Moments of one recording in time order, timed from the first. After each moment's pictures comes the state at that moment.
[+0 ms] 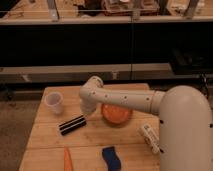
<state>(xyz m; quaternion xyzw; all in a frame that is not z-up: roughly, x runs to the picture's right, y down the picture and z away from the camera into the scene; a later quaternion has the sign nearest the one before) -0.113 0.145 0.845 -0.25 -0.21 -0.30 0.89</state>
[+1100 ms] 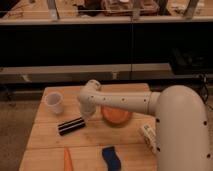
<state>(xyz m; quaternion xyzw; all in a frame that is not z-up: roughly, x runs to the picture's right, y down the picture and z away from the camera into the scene) -0.125 0.164 0.852 -0.26 -0.20 -0.31 0.89</state>
